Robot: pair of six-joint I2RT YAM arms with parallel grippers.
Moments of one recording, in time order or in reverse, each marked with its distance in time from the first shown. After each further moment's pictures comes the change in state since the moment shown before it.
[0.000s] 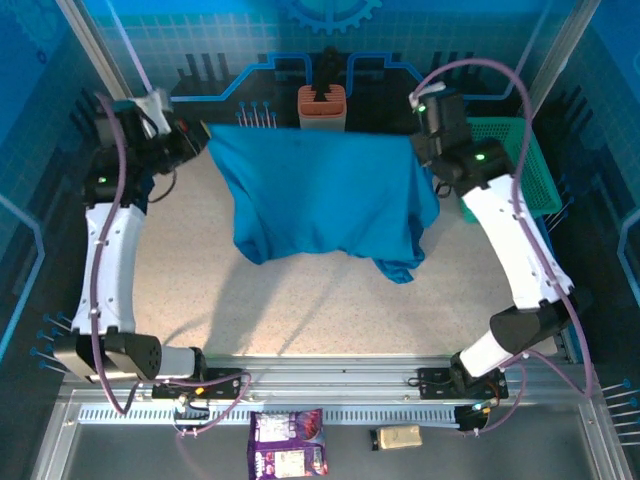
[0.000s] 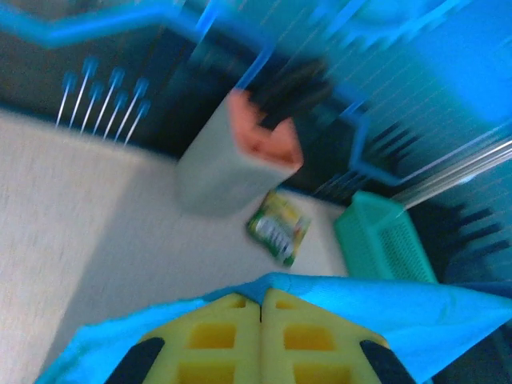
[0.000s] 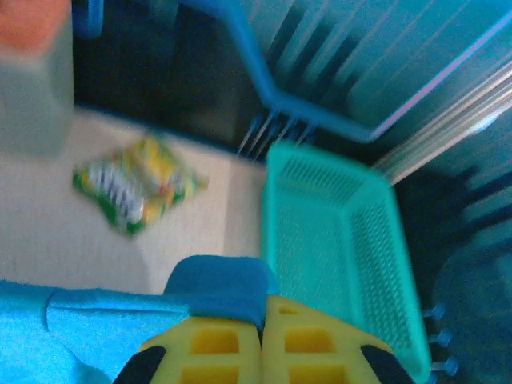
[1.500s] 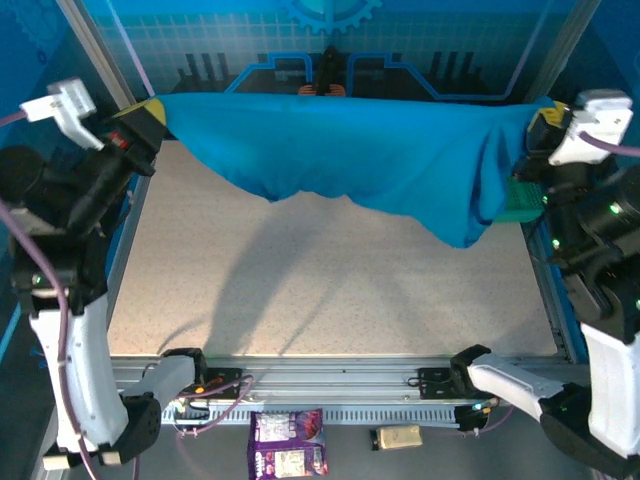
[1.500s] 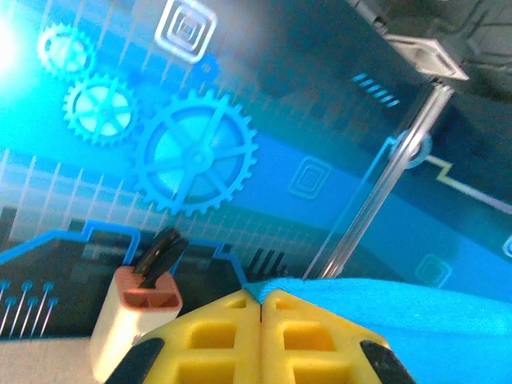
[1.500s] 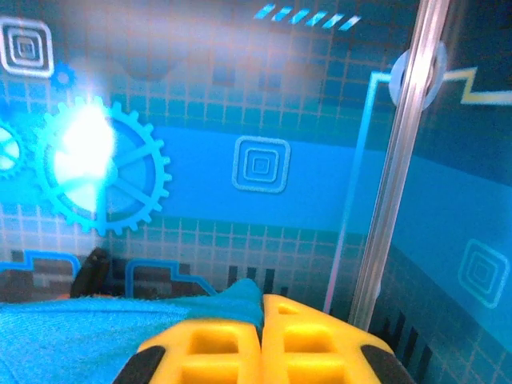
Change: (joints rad) left arm 0.000 -0.347 0.149 0.080 -0.006 -0.079; right arm 0.023 -0.595 -0.118 0.309 -0.081 -0.058
